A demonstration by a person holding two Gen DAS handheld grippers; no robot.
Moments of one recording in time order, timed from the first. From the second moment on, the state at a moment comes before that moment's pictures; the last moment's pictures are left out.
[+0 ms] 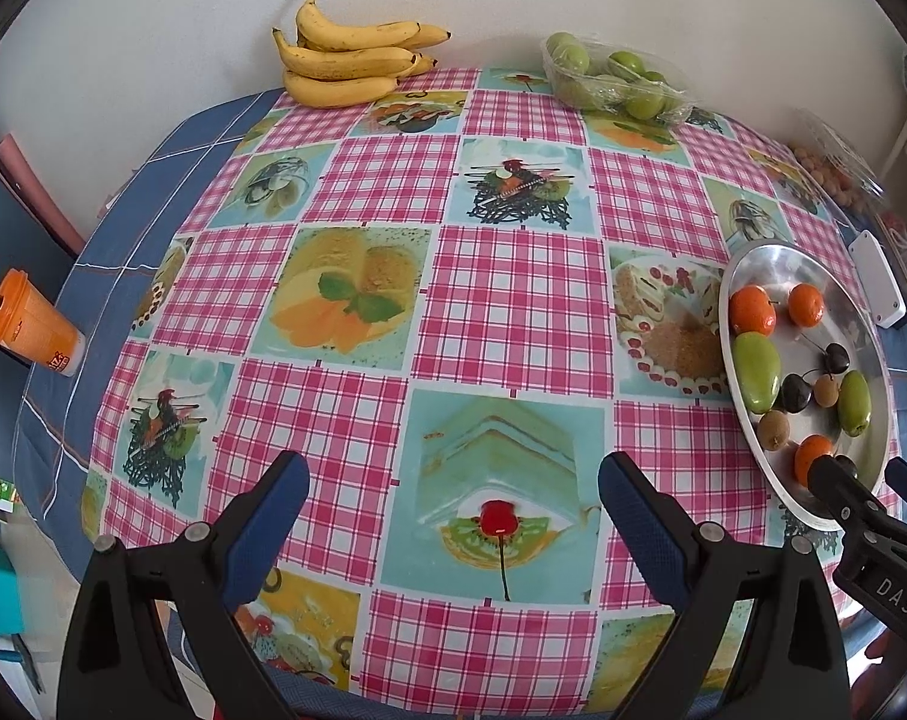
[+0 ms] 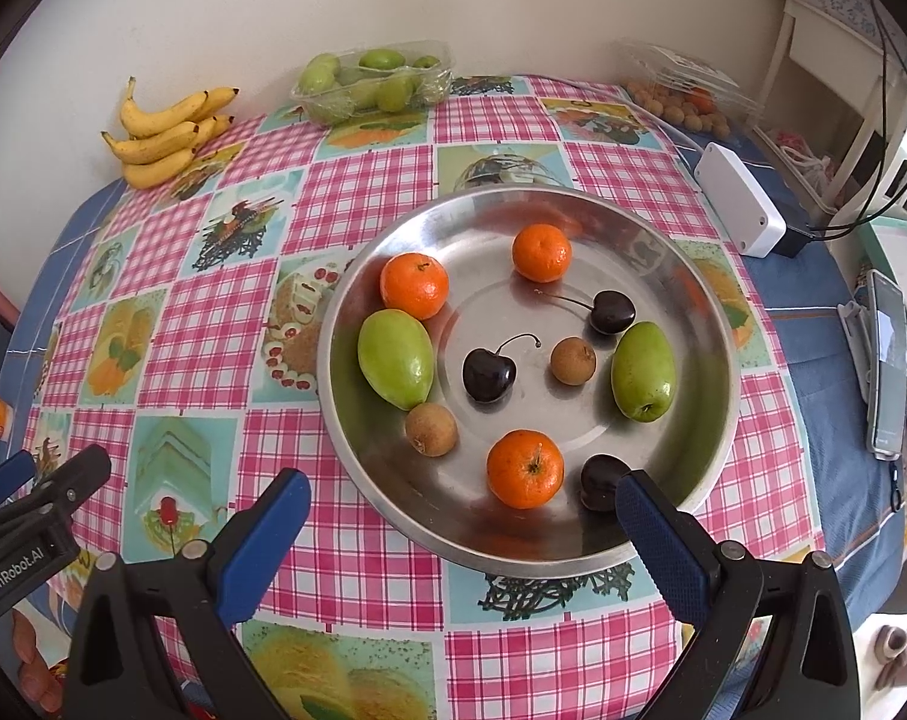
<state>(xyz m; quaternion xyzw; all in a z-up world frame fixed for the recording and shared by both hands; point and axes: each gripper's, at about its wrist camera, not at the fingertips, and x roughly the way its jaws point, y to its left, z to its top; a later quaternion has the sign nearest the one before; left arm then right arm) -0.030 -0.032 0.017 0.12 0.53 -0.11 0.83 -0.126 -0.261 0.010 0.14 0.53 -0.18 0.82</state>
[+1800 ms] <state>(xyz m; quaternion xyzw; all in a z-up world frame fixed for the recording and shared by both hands) -0.030 -0.030 0.015 0.12 0.53 -0.11 0.83 -0.124 -0.260 0.008 0.14 0.53 -0.18 0.82</state>
